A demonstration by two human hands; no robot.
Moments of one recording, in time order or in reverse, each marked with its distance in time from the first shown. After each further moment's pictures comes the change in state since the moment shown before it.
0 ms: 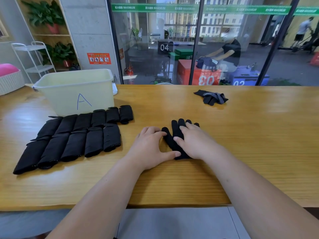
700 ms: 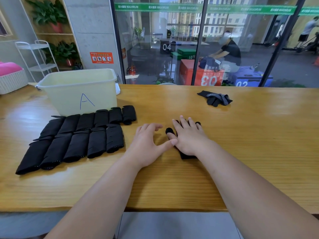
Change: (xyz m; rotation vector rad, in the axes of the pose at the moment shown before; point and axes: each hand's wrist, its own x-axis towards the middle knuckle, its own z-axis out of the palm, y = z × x) left_hand 0.000 -0.015 -0.009 -0.288 0.101 -0.099; right_hand 0.034 -0.020 0.009 -0.093 -0.048 -0.004
